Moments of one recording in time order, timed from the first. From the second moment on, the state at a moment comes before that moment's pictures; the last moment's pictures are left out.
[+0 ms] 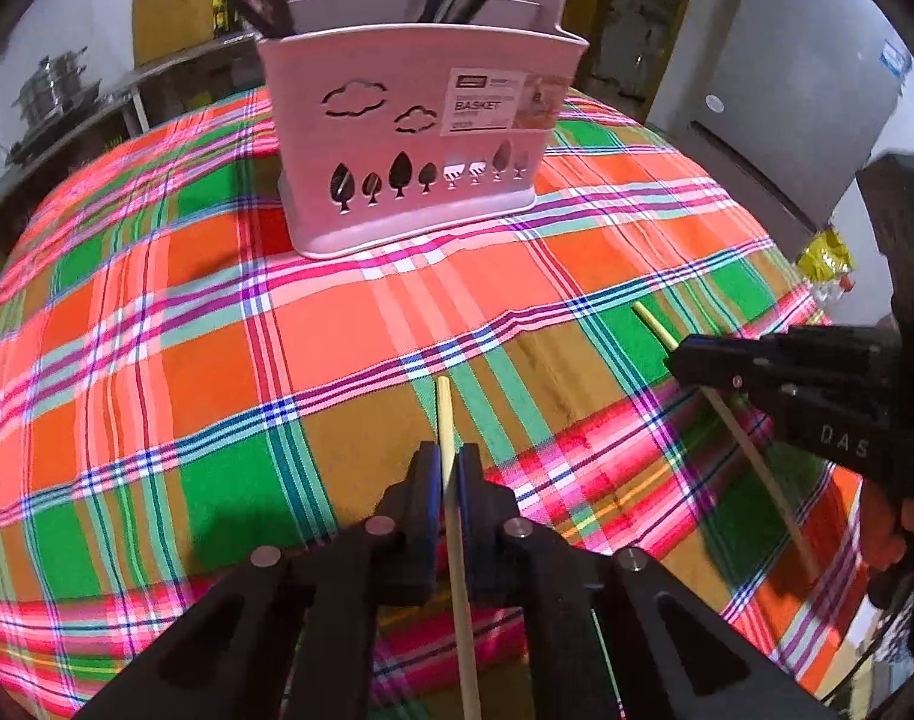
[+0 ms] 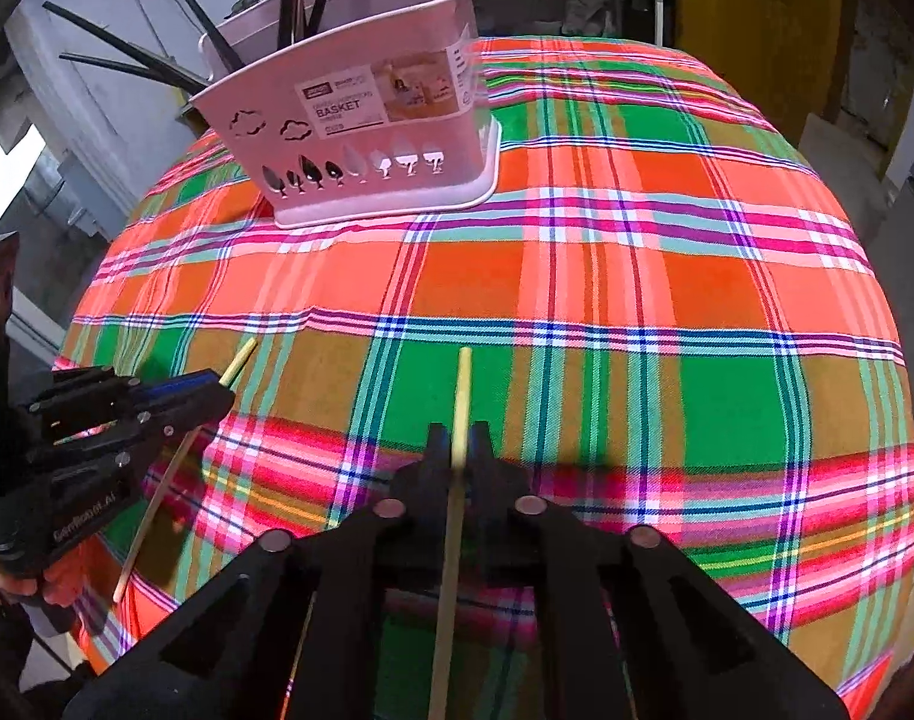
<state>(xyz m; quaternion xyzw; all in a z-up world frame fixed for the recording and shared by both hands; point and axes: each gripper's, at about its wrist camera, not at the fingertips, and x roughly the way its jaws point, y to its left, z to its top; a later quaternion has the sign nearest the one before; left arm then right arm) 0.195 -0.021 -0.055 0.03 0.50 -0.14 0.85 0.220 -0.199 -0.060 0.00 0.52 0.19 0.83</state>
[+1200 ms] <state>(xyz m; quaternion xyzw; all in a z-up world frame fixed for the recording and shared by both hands) 0.183 -0.003 -0.038 -0.01 0.51 -0.13 0.85 0.203 -0.198 -0.039 0.01 0.52 0.20 0.83</state>
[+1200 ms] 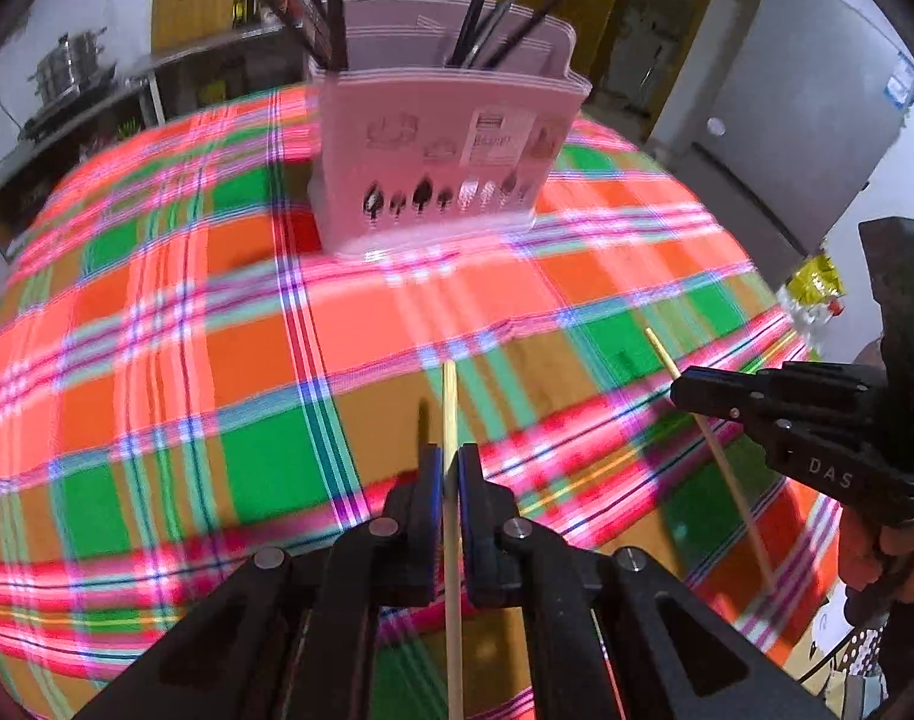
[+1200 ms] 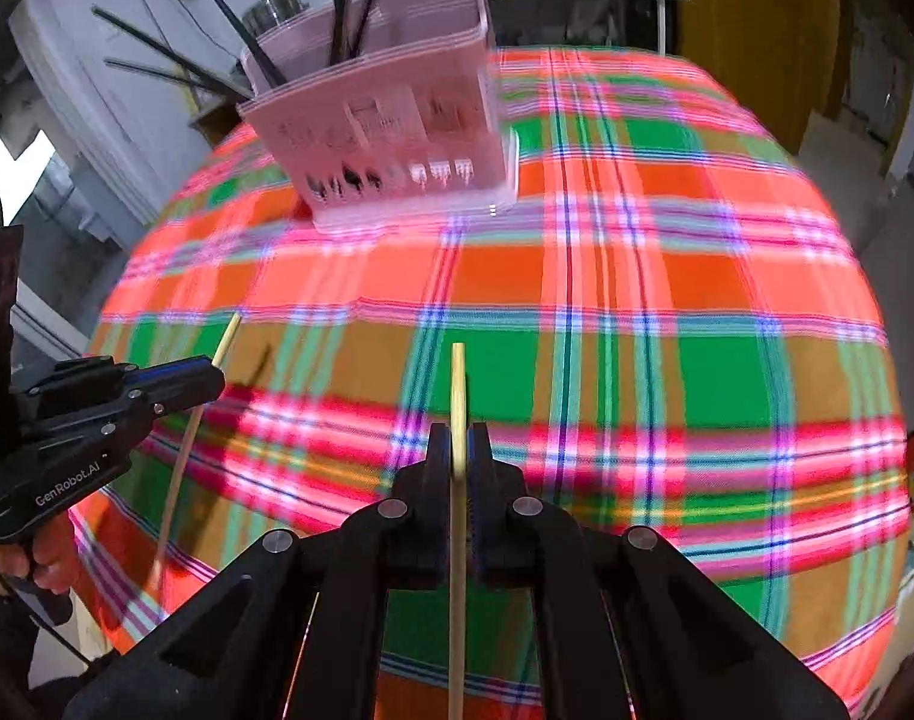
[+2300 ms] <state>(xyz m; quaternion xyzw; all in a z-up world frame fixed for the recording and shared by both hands) 0.227 -0.021 -0.049 0.03 0.56 -0.14 0.81 0.227 -0.181 -0.052 -0.02 0.56 0.21 0.80</state>
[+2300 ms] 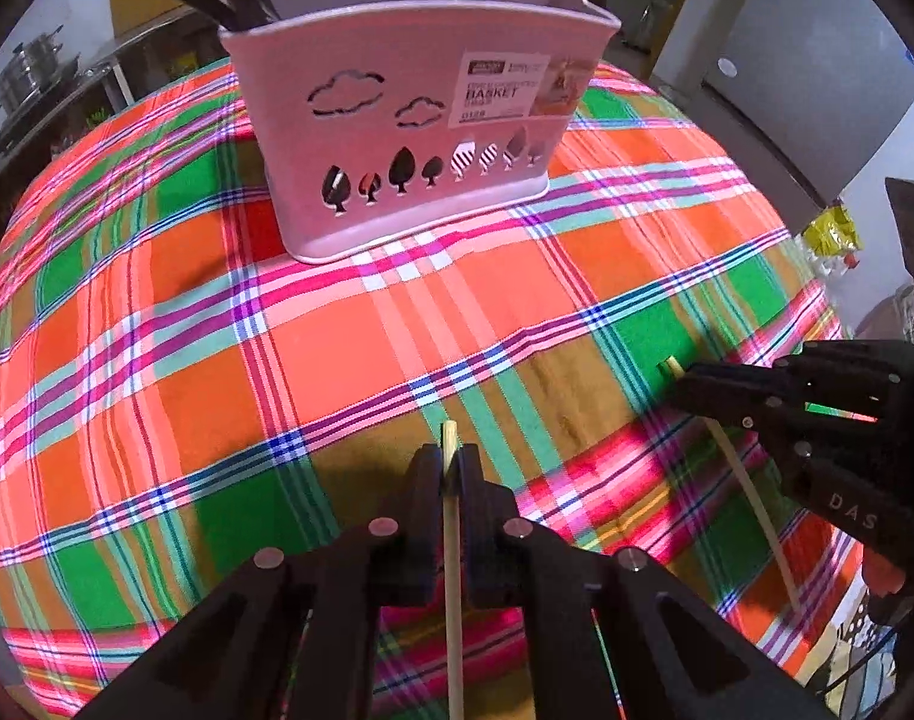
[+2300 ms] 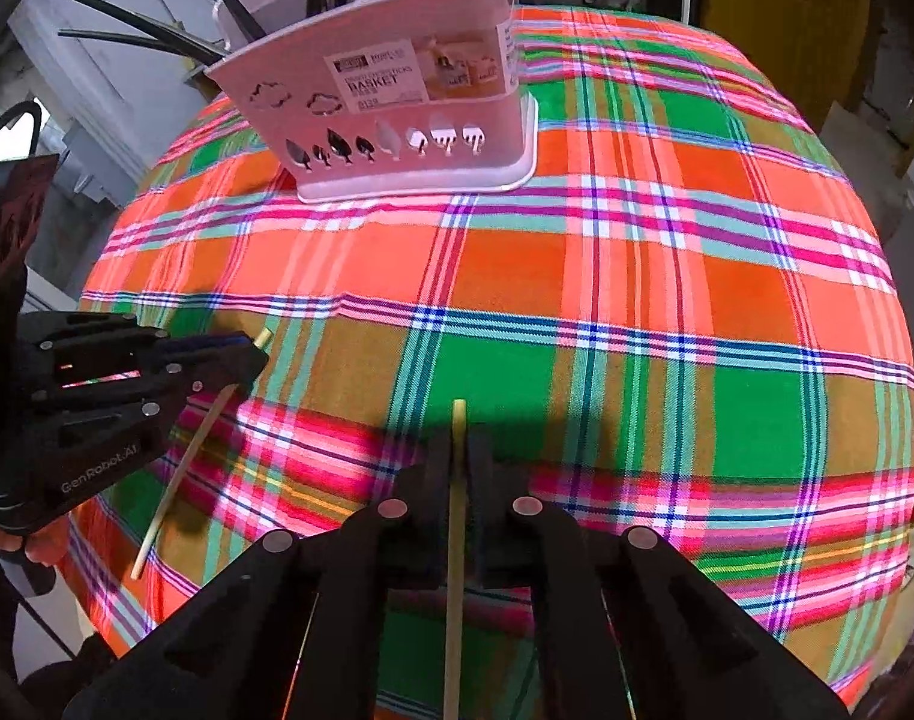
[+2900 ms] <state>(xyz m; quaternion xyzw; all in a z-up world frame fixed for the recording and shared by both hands) 0.199 -0.005 0.097 0.02 0.43 -0.16 0.89 0.204 -0.199 0.084 0.02 0.41 0.23 0.88</state>
